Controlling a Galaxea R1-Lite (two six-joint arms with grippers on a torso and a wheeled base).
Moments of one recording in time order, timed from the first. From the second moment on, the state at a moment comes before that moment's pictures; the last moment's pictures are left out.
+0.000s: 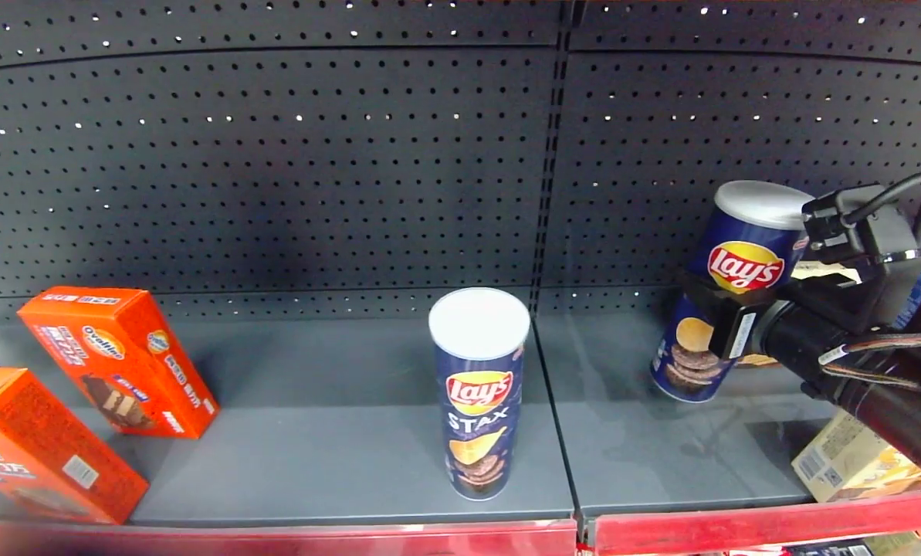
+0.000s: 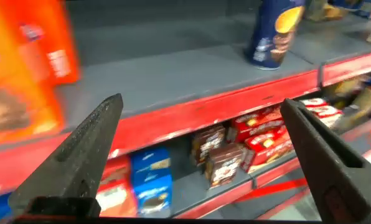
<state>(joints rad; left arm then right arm) -0.33 0.00 0.00 -0.05 -0.07 -0.07 0.56 1.45 -0.60 -0.93 -0.33 -0.11</state>
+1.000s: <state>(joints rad) -0.33 0.00 0.00 -0.06 -0.07 -0.10 0.54 1.49 -0.62 -0.95 -0.23 -0.13</state>
